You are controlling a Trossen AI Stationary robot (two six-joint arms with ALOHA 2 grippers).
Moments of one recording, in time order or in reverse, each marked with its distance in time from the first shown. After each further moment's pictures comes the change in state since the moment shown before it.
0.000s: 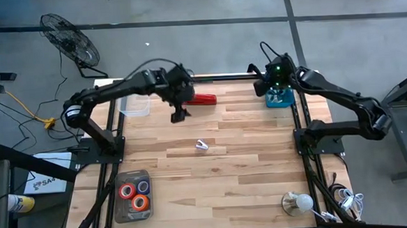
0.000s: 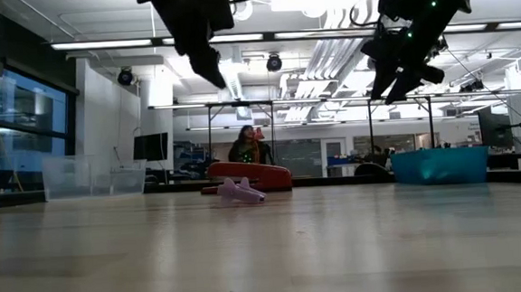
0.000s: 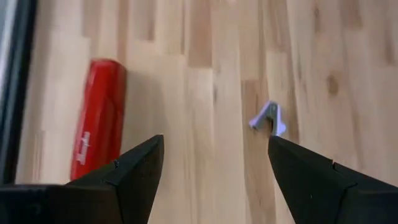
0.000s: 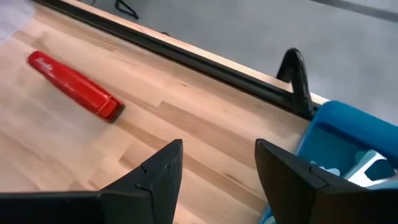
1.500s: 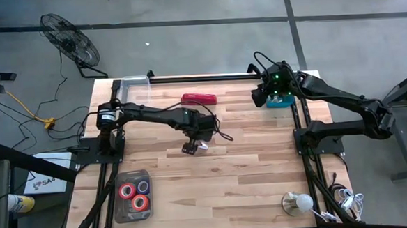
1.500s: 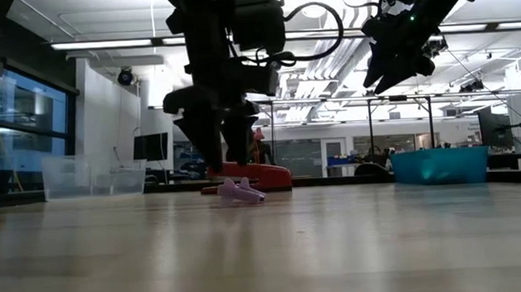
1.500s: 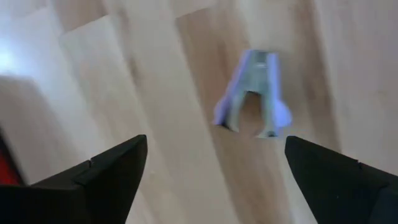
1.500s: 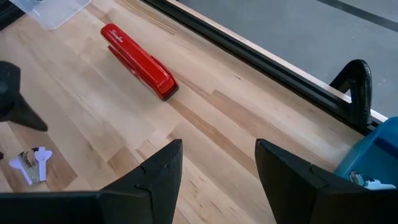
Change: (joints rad) left arm -0.348 0.358 -0.028 0.081 -0.323 0.050; right arm 0.162 -0.056 0.000 -0.020 -0.030 -0.040
